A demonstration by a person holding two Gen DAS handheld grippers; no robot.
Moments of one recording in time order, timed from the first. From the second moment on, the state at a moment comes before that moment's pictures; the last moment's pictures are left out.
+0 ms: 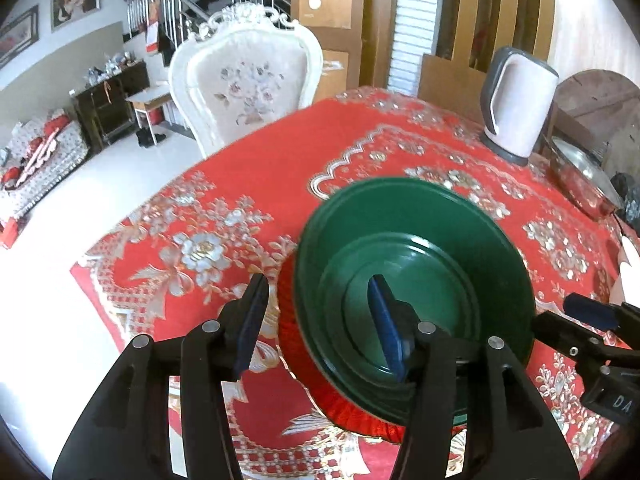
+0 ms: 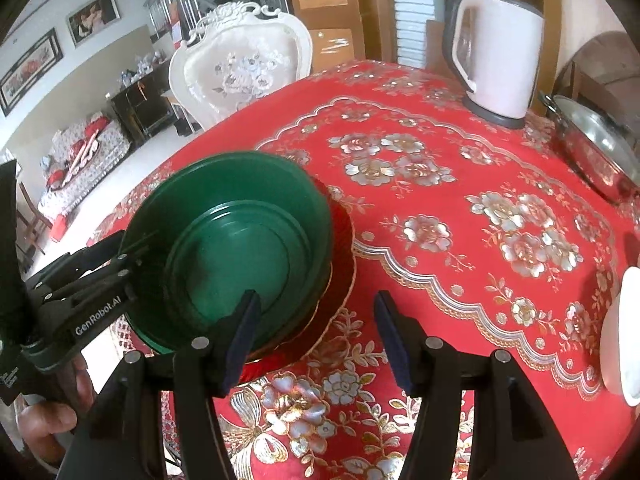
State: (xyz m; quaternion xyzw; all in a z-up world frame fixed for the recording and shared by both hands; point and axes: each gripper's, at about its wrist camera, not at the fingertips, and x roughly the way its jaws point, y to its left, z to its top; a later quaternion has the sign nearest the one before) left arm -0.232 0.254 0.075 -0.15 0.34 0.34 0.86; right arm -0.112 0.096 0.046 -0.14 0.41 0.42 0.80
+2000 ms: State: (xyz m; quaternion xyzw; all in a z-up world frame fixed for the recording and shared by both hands) left arm -0.013 -0.009 0.108 -0.07 0.38 0.01 0.92; right arm -0.004 -0.234 0.051 0.12 0.42 0.17 0.88
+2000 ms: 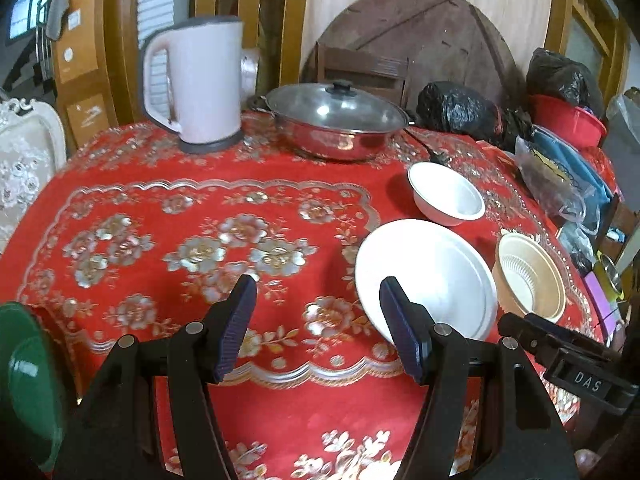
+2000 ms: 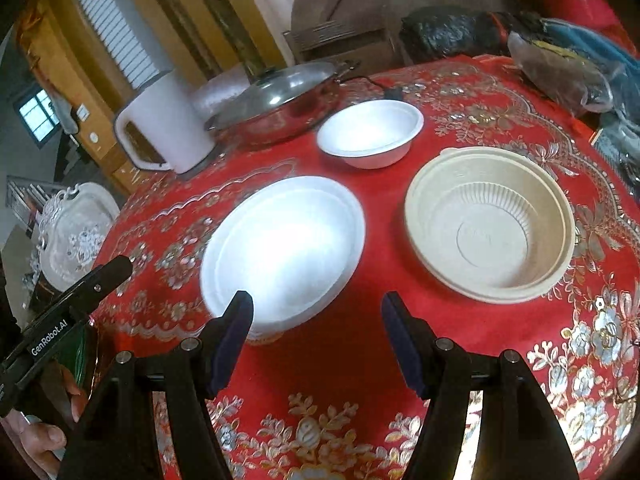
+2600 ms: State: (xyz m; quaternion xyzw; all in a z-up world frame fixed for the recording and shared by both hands) left arm 0.051 -0.027 0.068 -0.09 0.45 -0.01 0.89; right arm 0.043 -0.233 0.024 0.16 0.45 0.18 0.86
